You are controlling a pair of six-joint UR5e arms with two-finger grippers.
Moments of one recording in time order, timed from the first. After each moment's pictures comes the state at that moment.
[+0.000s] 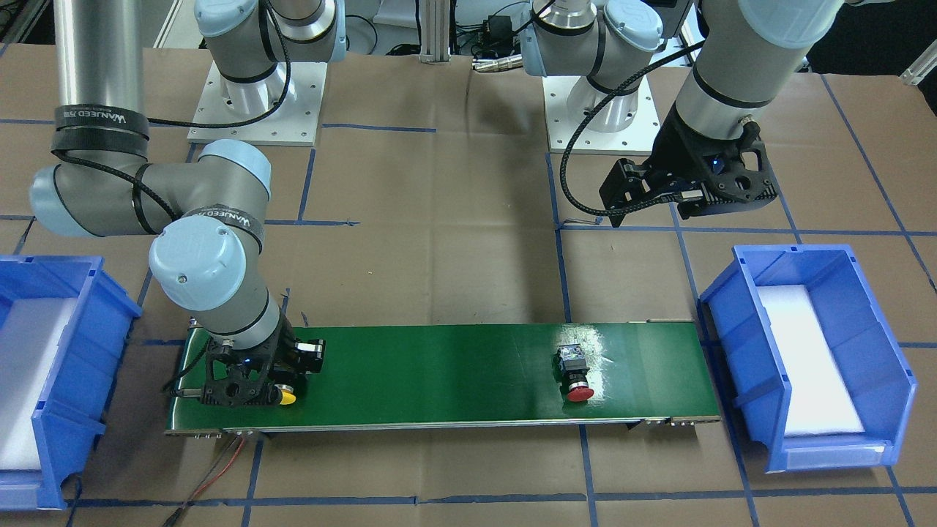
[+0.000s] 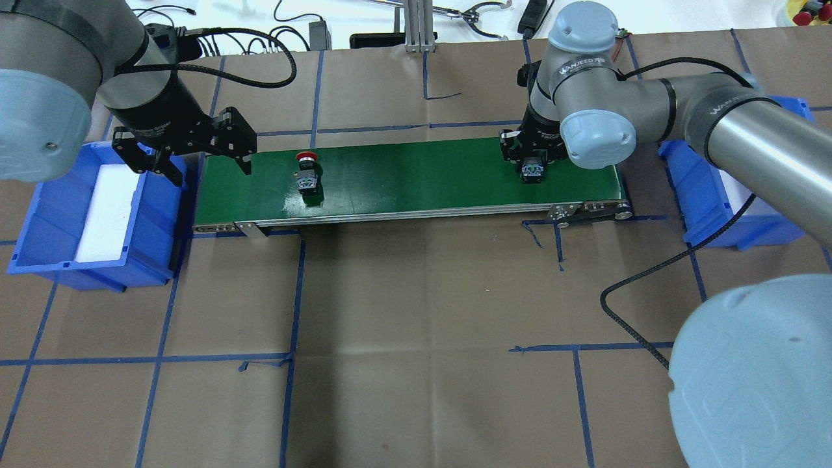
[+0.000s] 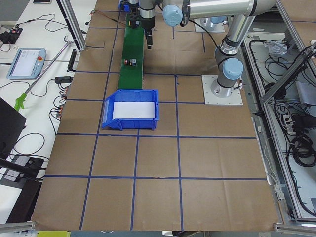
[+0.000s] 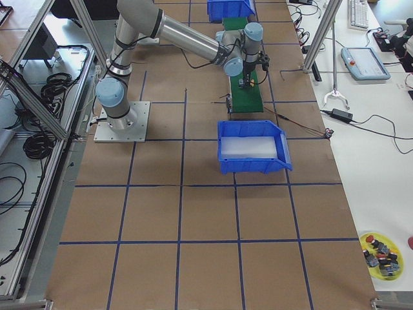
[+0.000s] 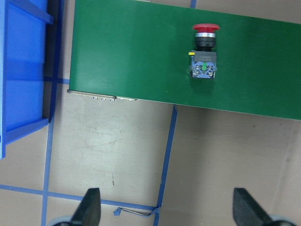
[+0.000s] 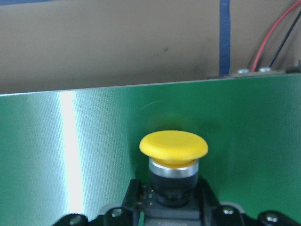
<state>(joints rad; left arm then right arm) -1.51 -1.58 -1.66 -1.48 1.57 -0.09 1.62 -1.11 1.62 -2.13 -1.55 0.07</state>
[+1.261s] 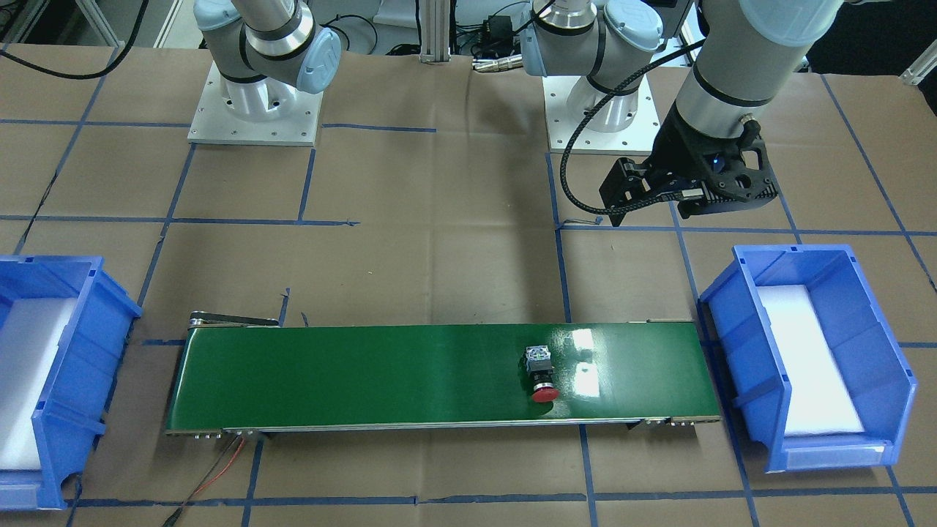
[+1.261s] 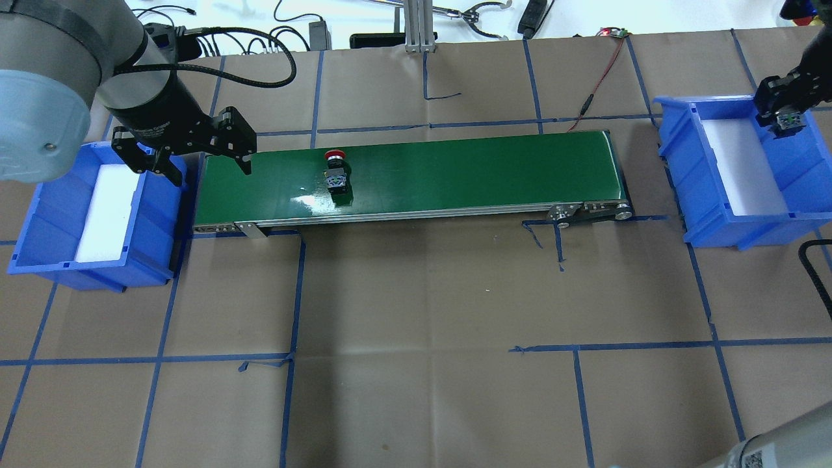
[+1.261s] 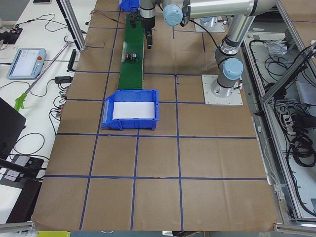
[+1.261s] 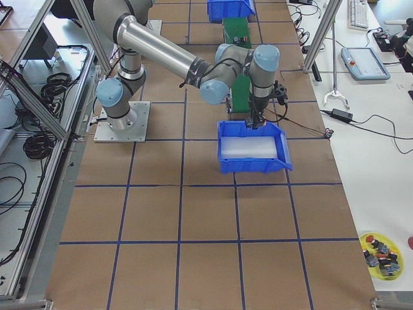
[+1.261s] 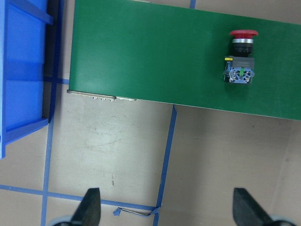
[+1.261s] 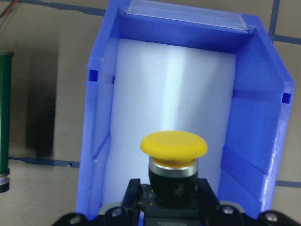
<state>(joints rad) -1.51 -1.58 -1.66 -1.48 1.57 -0.09 1.08 -1.24 1.53 -1.94 -1.59 -0.63</state>
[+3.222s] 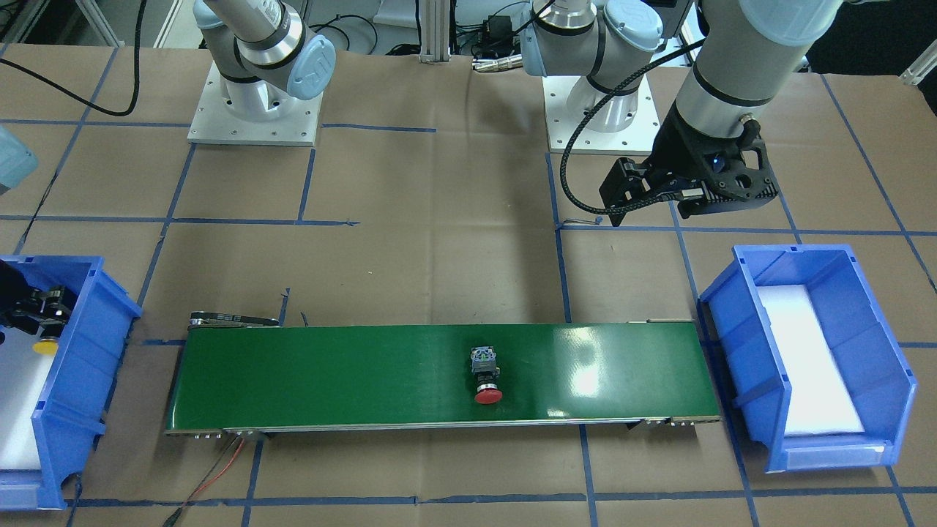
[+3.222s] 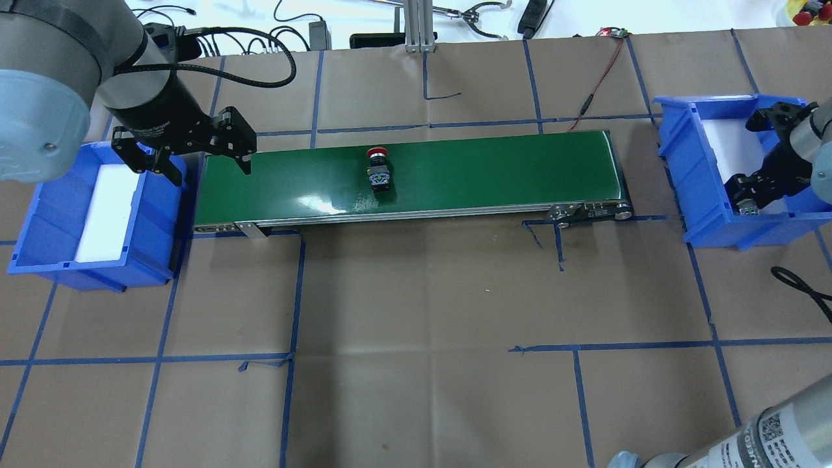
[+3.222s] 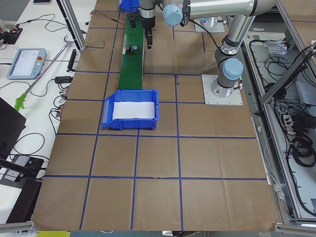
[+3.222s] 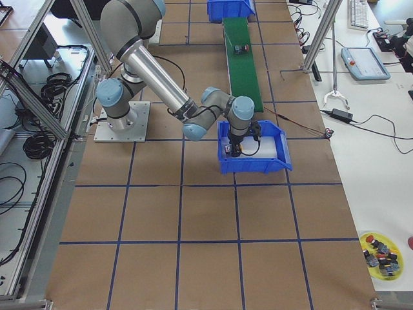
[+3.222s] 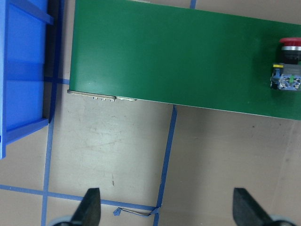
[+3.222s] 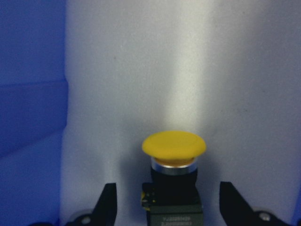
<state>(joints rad) -1.51 -1.58 -1.66 -1.48 1.57 -0.09 0.99 -1.18 1.82 -2.19 -1.54 -0.69</state>
